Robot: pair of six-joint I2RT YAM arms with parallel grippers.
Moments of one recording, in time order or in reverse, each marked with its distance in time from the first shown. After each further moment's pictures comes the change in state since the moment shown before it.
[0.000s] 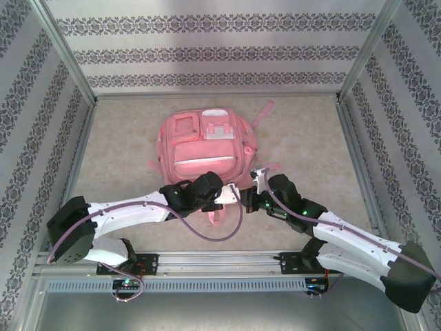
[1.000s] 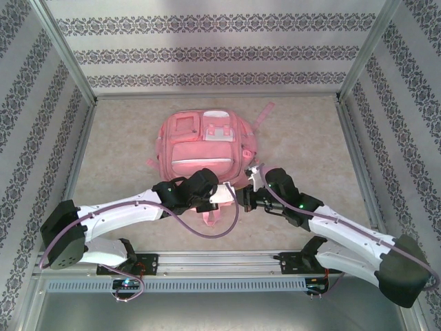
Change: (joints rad) left arm 0.026 -0.052 0.032 -0.148 0.077 -0.027; right arm -0.039 0.096 0.048 0.031 -0.185 -0.034
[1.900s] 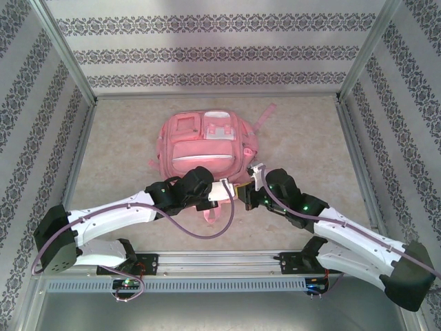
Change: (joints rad) left arm 0.006 -0.066 -0.012 0.048 0.027 -0.017; right arm 0.029 -0.079 0.056 -0.144 0.211 -0.089
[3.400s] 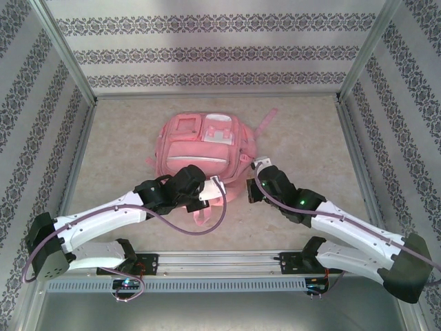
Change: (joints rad) left arm 0.033 -0.081 0.024 -0.198 -0.003 -0.068; right arm 0.057 0.069 0.114 -0.216 0.393 -0.006
